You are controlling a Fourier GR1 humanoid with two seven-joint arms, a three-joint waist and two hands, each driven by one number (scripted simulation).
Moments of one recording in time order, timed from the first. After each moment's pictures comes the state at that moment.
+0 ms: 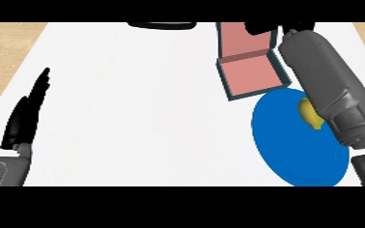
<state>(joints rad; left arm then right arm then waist) -0.14 0.45 0.01 -1.34 -0.12 0.18 0.07 -1.16 -0.33 0.08 -0.37 0.49 -0.45 0.36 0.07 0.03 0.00</state>
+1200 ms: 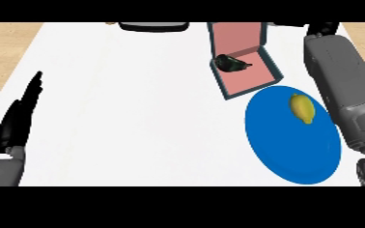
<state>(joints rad) -0.13 0.45 0.06 -1.30 -0.12 0.16 0.05 -1.11 -0.35 -0.25 -0.38 0.23 -0.63 -0.14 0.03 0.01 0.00</state>
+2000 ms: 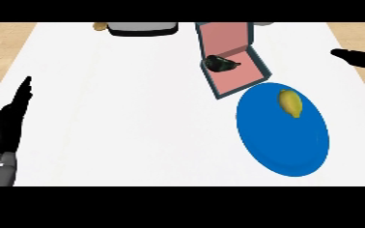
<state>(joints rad) -0.08 0.45 0.11 -1.34 -0.14 0.16 0.09 -0.61 -0.56 -0.31 -0.86 0.08 -0.36 -0.09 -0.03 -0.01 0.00</state>
